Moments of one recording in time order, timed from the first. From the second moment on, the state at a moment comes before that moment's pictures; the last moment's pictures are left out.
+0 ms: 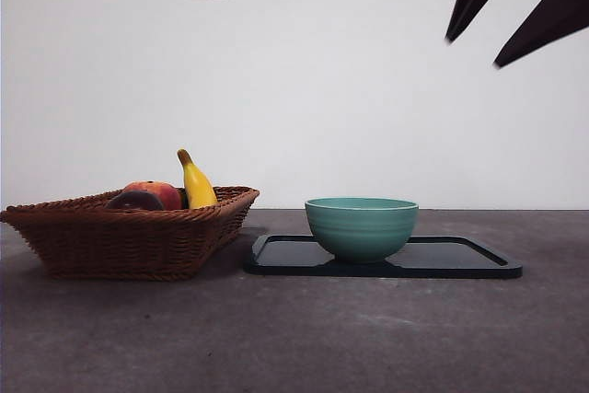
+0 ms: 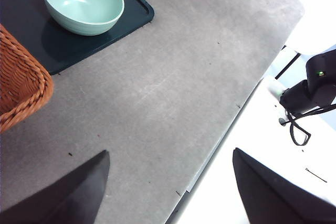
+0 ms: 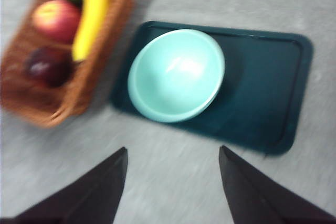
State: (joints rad) left arm -0.33 0.84 0.96 -0.91 0.68 0.14; right arm 0.34 1.19 1.07 -0.64 -0.23 0.30
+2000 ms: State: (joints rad) left arm -0.33 0.84 0.96 -0.92 0.69 0.14; right arm 0.32 1.55 1.29 -0.58 -0.20 0.21
